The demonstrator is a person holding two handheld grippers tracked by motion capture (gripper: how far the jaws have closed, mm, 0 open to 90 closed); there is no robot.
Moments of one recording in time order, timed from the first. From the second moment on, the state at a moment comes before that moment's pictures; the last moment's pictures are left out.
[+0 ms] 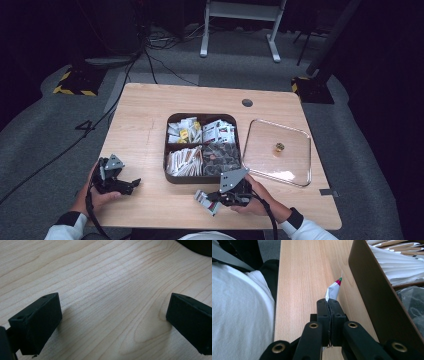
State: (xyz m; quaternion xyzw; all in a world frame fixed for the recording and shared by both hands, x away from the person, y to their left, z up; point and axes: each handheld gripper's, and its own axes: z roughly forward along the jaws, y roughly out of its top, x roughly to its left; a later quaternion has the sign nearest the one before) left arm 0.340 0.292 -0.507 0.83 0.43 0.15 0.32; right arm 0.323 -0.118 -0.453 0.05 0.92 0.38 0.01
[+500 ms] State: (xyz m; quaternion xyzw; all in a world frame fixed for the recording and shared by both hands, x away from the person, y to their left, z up) left arm 0.340 0.292 -0.507 0.83 0.43 0.15 0.32; right arm 0.340 -0.152 -0.445 0.12 0.91 0.38 0.06
